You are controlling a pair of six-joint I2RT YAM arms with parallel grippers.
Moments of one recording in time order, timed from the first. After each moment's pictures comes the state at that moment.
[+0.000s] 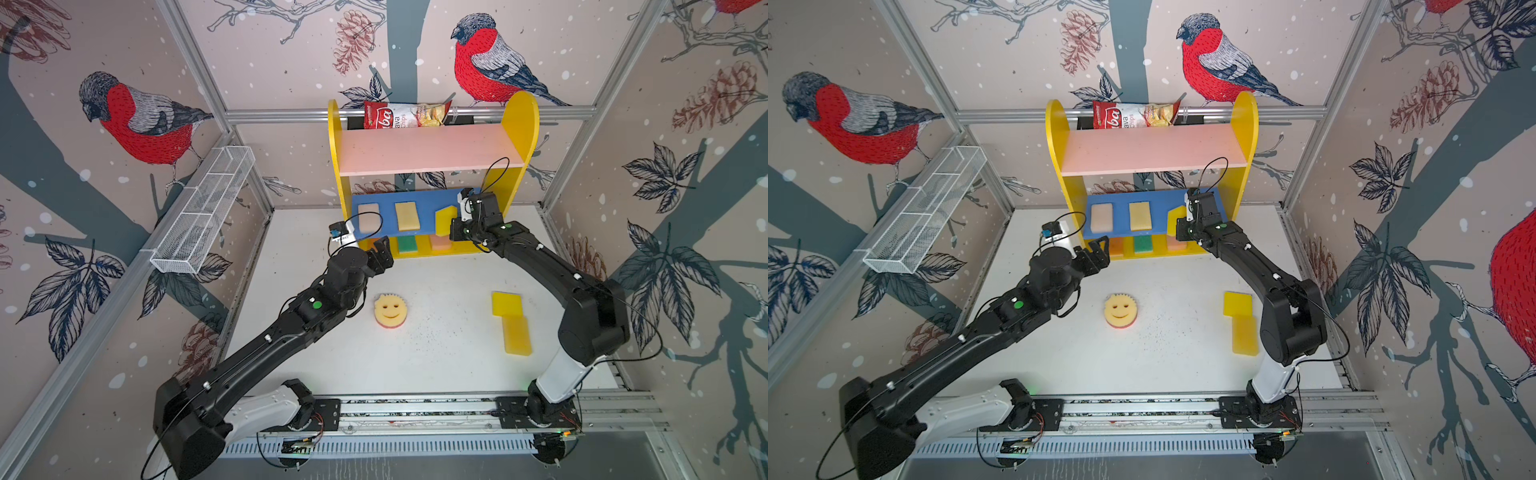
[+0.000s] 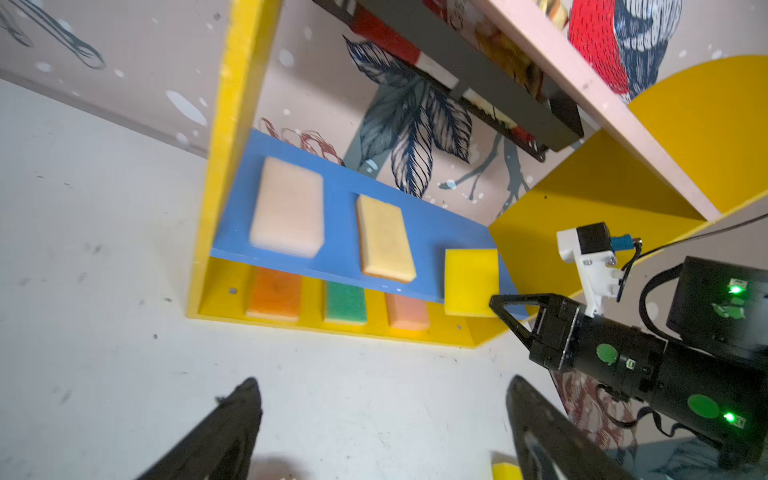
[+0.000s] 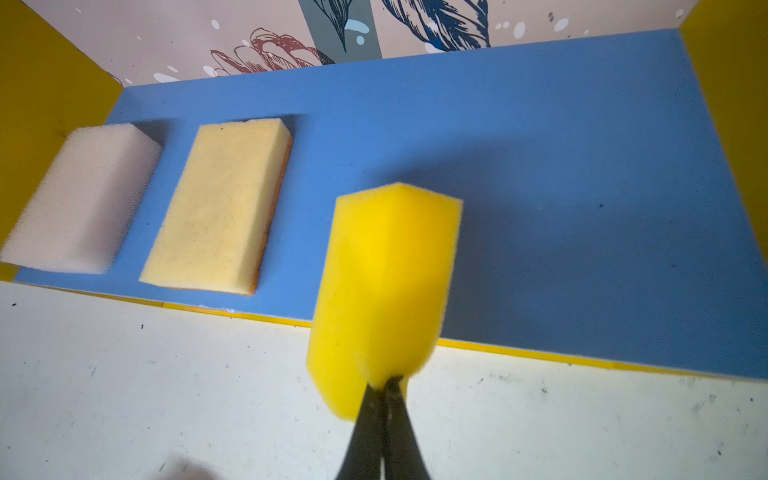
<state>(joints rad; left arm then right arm) -0.74 1.04 0.94 -0.18 -0.48 -0.71 0.43 1.75 1.47 -0.41 -0.03 0.18</state>
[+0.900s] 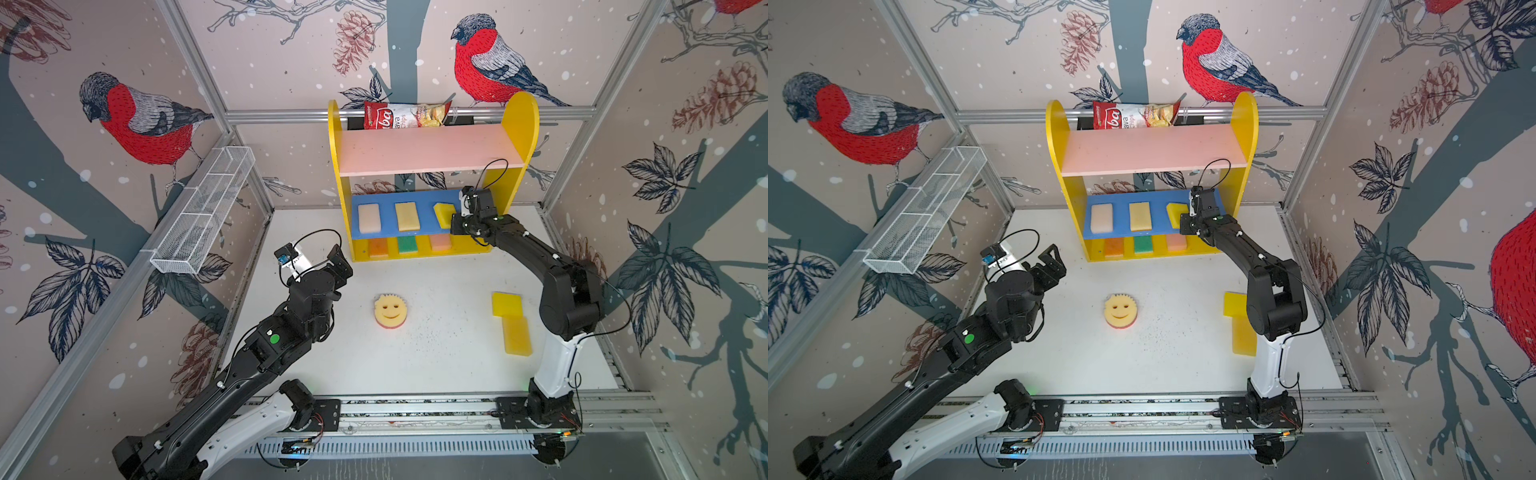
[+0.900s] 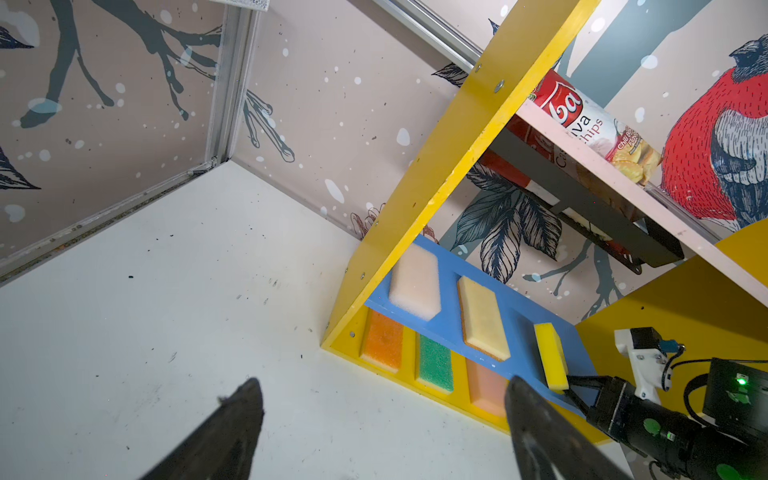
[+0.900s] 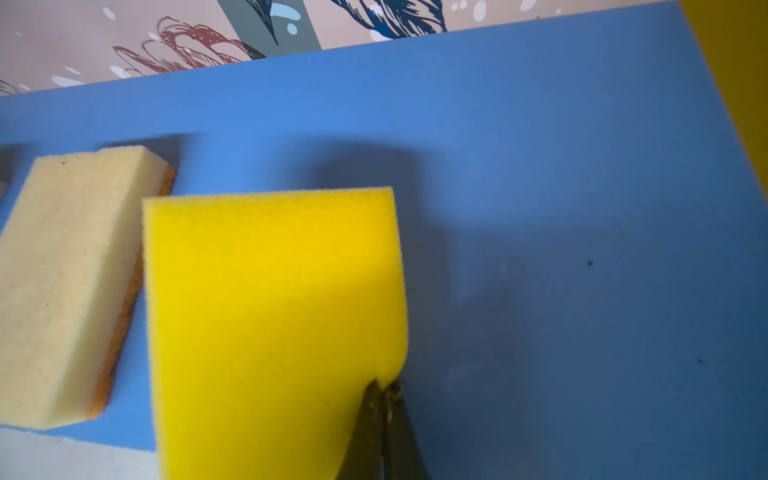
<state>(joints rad) -0.73 0.78 0.88 -0.39 -0.79 -0.75 0.35 1.93 1.57 -0.36 -0.03 0.21</state>
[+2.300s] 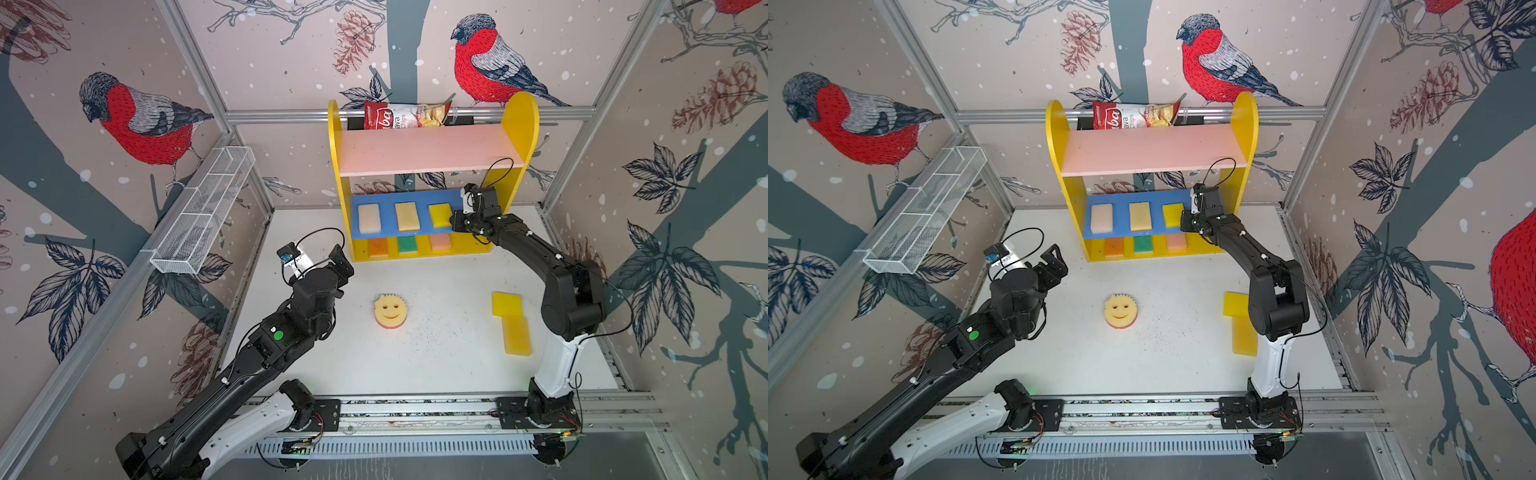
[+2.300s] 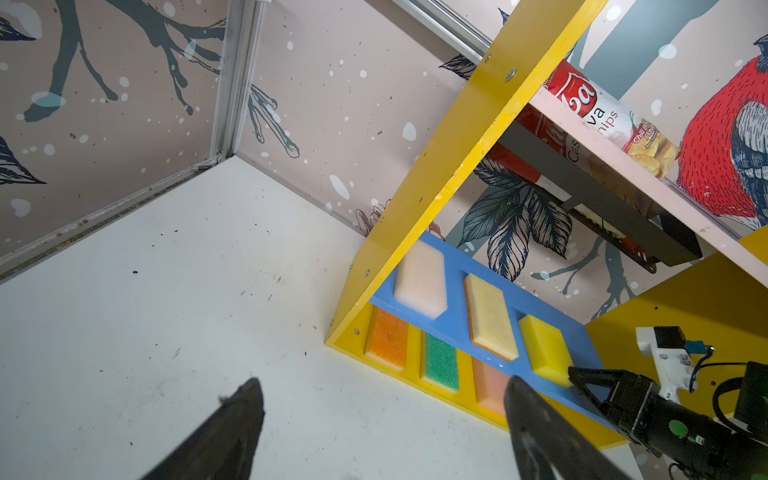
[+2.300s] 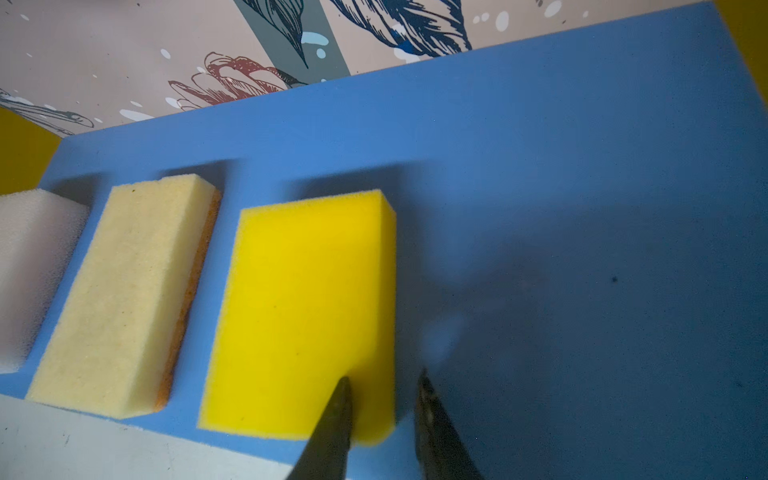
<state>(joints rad) -0.72 0.80 0.88 -0.39 -0.79 -0.76 0.34 1.92 1.58 -0.35 -0.12 0.24</state>
